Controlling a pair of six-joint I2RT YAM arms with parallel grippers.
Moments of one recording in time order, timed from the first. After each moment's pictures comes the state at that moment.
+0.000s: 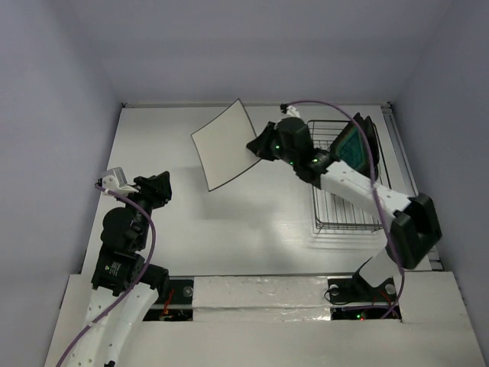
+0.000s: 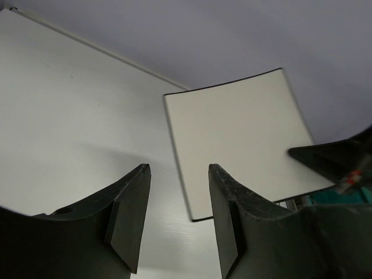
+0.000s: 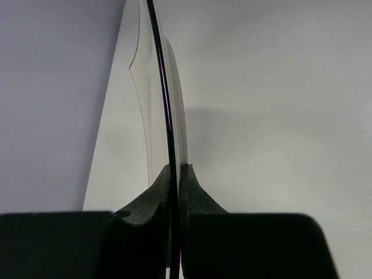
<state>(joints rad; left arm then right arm) -0.29 0.33 0.60 -0.25 -0.25 -0.54 0.65 1.50 1.29 -0.10 0.02 0.73</state>
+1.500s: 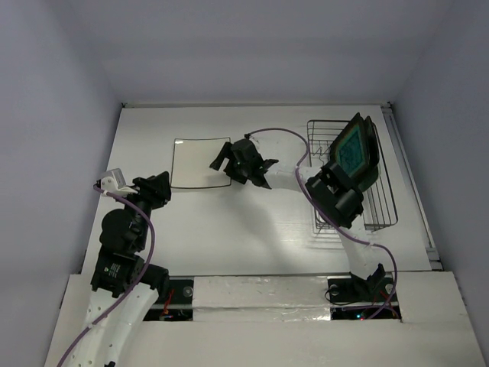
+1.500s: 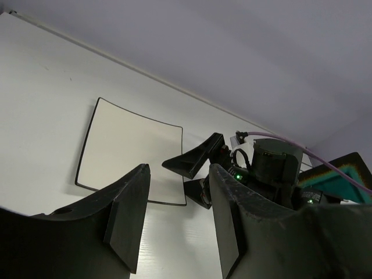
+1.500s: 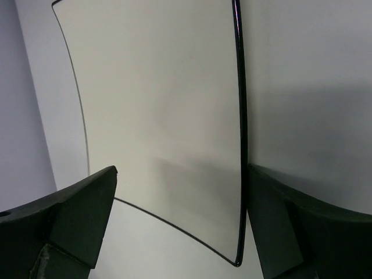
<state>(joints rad) -0.29 0.32 0.60 -0.26 -0.25 -0.54 0.77 2.21 1.53 0.10 0.08 1.09</state>
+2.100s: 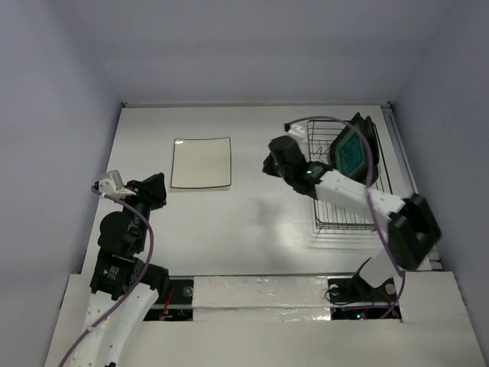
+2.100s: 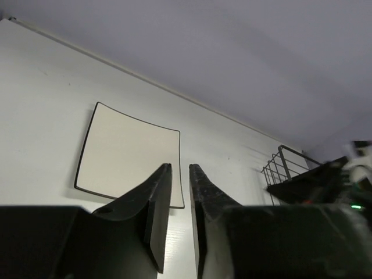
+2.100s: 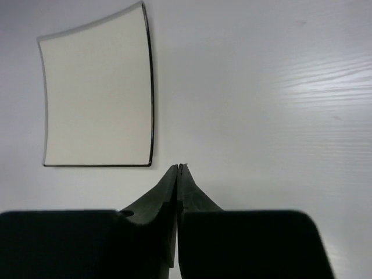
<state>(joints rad) -0.29 0.30 0.60 -0.26 -0.26 -0.55 0.76 1.69 1.23 -0.16 0.38 0.79</state>
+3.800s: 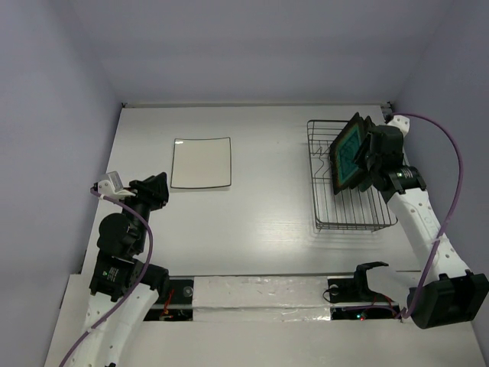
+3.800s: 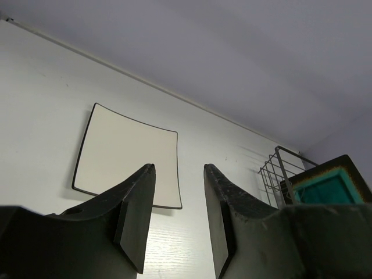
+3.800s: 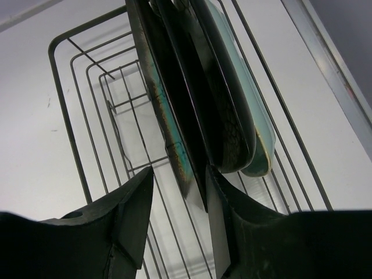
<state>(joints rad) -0.30 0.28 0.60 -0.26 -0.25 -0.55 0.14 1.09 1.08 -0.54 0.35 0.40</state>
